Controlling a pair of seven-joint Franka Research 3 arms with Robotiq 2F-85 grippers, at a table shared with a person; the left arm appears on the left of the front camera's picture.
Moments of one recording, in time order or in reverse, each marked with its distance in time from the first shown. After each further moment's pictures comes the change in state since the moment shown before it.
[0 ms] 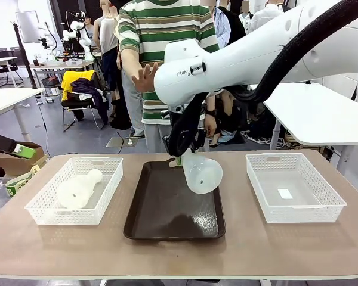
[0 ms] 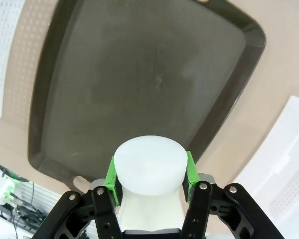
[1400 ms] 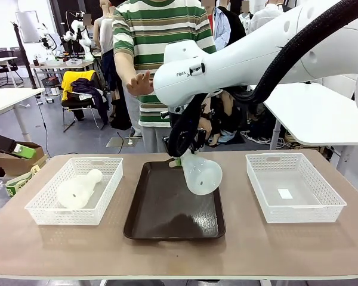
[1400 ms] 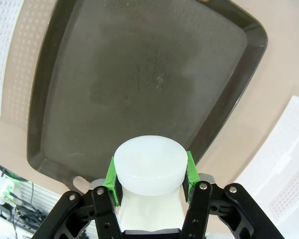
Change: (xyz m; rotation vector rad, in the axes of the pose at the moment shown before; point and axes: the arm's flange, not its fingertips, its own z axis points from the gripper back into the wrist) left arm 0.000 0.000 0.000 0.000 0.000 0.000; right arm 0.001 0.002 -0.005 0.000 0.007 0.003
